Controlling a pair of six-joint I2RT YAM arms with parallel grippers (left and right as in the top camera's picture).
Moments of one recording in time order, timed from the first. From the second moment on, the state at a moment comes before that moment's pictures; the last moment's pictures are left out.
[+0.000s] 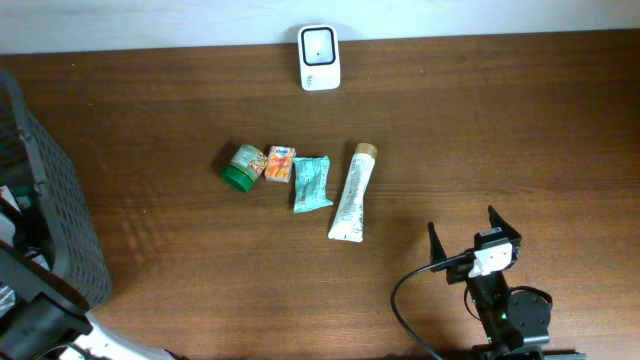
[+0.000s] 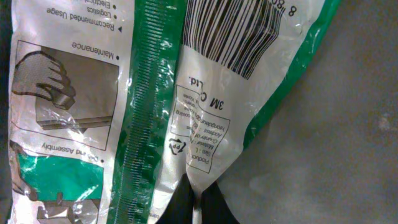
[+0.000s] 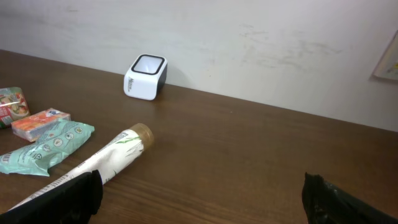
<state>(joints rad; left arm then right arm) 0.82 2.00 1.37 -0.58 -0.18 0.22 0.05 0.01 0.01 -0.06 -0.15 -0.13</state>
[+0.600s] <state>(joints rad) 0.76 1.68 1.38 -0.59 -0.18 0.22 0.05 0.01 0.01 -0.06 -0.15 -0.13</state>
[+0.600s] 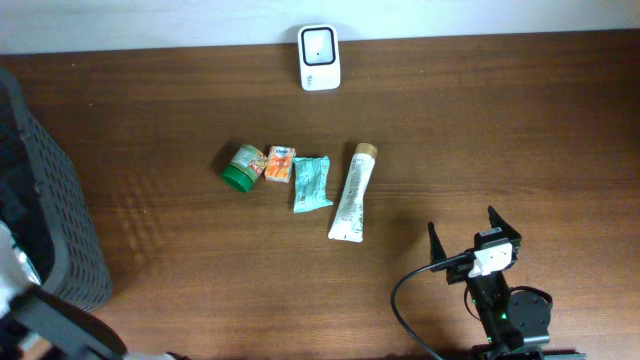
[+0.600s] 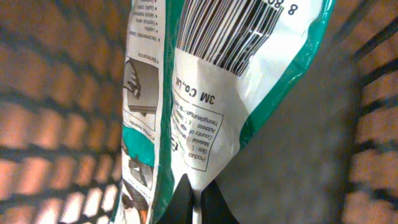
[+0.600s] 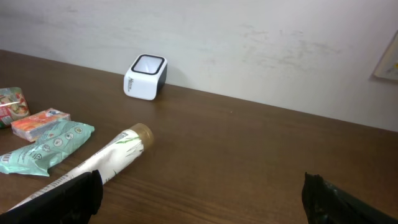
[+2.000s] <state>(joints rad) -0.59 1.75 1.48 -0.68 -0.22 -0.05 0.05 0.01 0.01 -0.06 -0.15 -0.13</state>
